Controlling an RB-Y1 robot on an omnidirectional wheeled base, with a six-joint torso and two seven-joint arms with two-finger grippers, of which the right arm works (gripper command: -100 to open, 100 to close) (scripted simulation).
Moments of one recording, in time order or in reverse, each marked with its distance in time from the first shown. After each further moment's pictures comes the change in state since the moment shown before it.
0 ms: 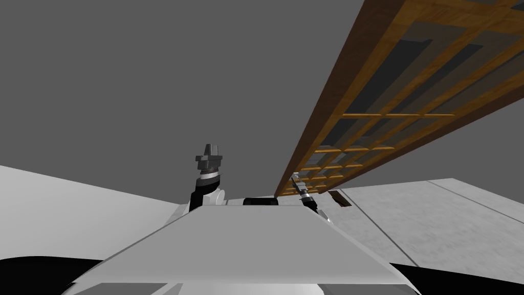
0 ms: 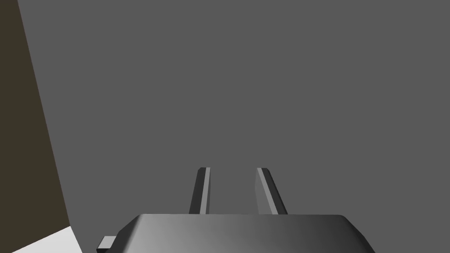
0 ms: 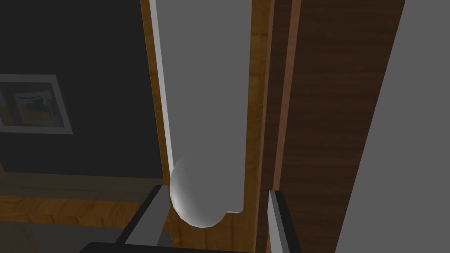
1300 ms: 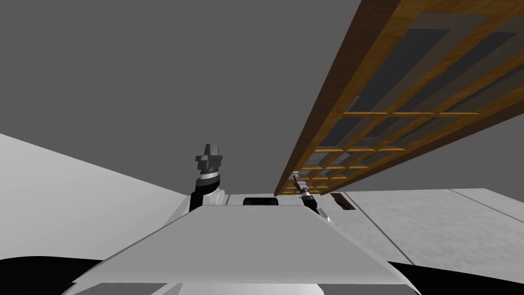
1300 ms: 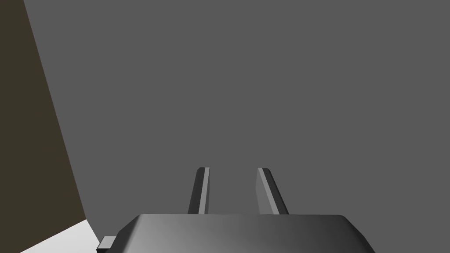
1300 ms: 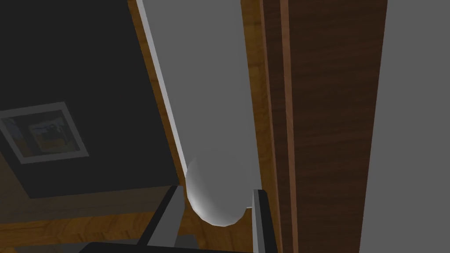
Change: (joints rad) arm -0.019 -0.008 0.011 0.008 -0.059 0.011 -0.130
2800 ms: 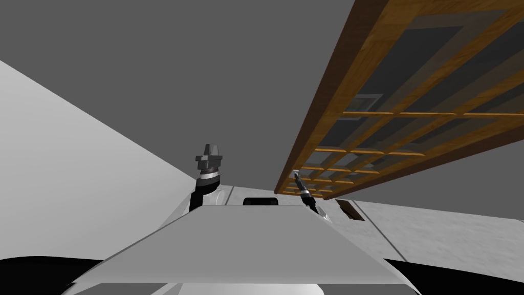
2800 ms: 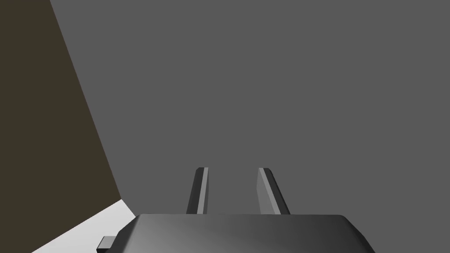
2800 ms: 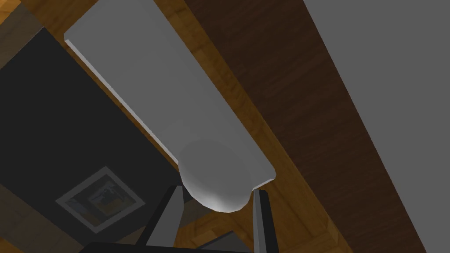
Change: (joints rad) arm -0.034 -0.003 0.046 0.028 -0.142 0.025 -0.370
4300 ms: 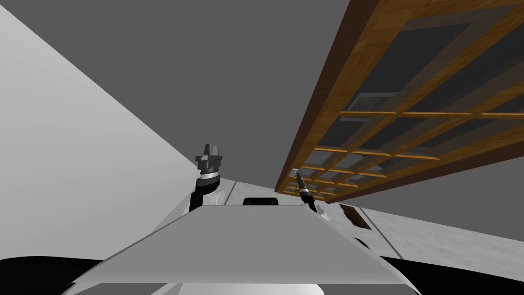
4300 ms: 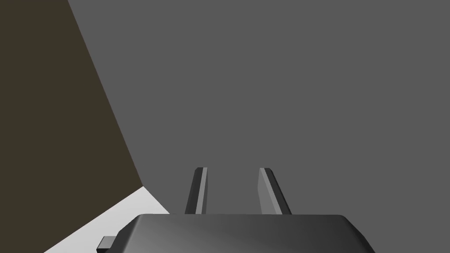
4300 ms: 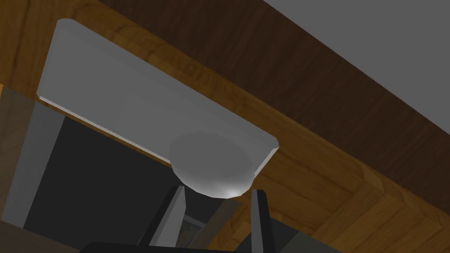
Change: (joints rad) arm -0.032 -0.004 0.040 0.030 -0.122 0.019 -0.343
